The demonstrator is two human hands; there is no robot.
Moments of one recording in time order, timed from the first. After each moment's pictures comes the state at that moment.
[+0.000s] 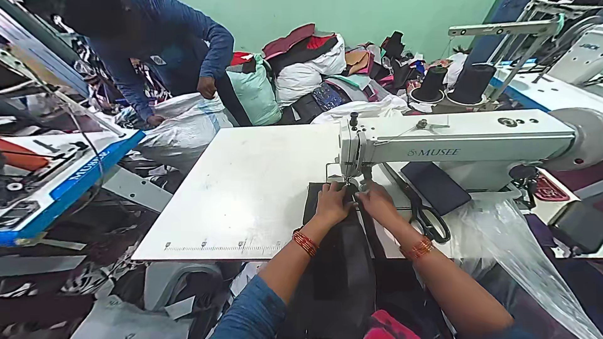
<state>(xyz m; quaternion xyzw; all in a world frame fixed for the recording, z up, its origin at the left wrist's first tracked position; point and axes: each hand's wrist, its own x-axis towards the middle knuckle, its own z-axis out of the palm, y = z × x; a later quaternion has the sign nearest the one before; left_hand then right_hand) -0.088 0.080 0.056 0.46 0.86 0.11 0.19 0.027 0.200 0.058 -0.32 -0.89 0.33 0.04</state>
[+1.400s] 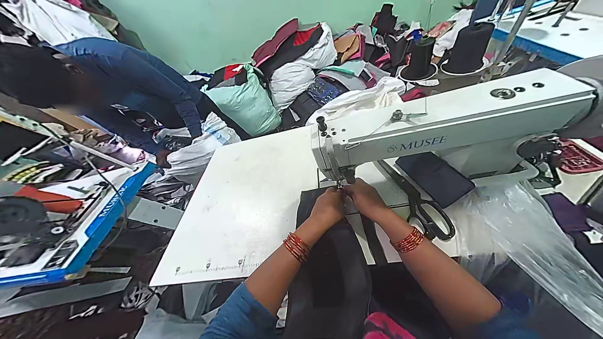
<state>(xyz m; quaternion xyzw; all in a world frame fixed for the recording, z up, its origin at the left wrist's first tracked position) -0.081 0.102 0.080 0.45 0.85 0.05 0.25 0.009 0.213 0.050 -0.24 -0.90 0.36 0.00</state>
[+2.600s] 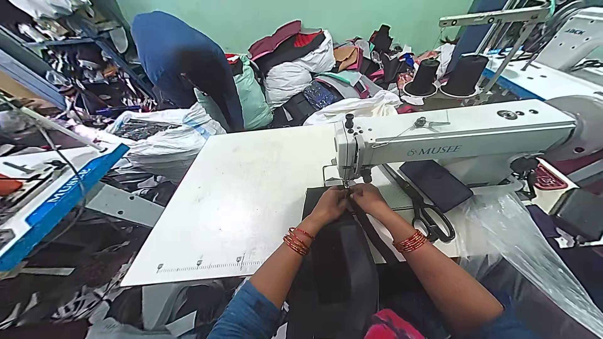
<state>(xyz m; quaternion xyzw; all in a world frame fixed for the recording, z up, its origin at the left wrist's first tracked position) -0.115 0.078 0.053 0.52 0.75 0.29 0.28 -0.001 0.198 0.061 -0.33 -0.83 0.44 0.00</state>
